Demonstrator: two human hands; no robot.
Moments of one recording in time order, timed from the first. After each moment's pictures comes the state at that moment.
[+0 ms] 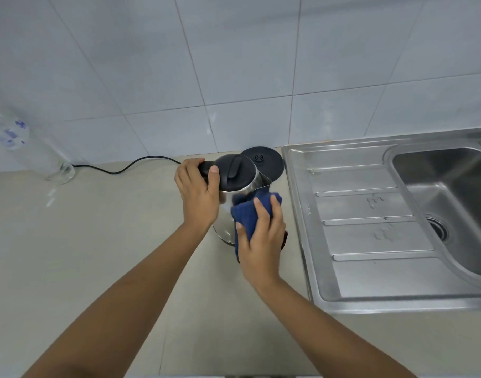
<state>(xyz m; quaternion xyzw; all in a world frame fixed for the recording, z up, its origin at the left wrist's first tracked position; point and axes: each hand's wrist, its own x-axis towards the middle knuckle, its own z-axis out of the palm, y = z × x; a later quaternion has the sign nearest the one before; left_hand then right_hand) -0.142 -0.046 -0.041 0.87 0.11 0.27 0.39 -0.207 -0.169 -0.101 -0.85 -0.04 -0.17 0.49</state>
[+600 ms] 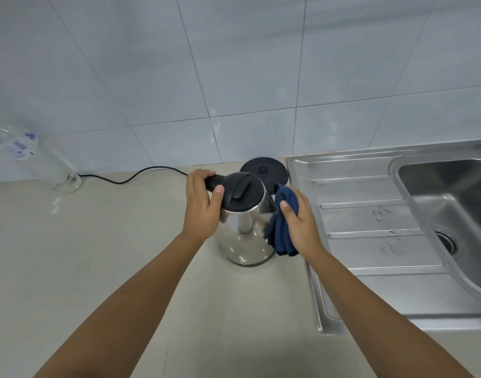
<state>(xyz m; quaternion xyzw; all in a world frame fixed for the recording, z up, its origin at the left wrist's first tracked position) -0.133 -0.023 -0.053 0.87 0.00 0.26 0.41 -0.113 -0.242 -0.102 -0.75 -0.04 0.02 0.66</state>
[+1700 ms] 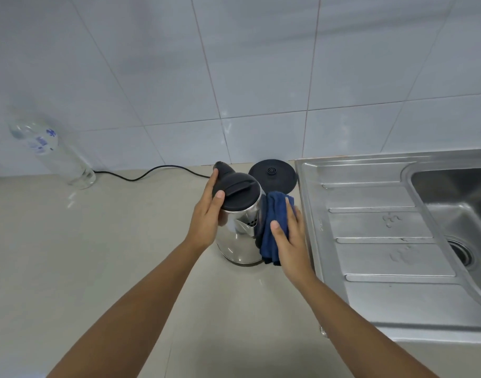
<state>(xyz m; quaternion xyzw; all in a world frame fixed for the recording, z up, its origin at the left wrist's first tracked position) -0.159 -0.023 -0.050 0.81 0.06 0.12 0.57 -0.162 -0.217 -0.105 -0.72 -0.08 0.06 0.69</state>
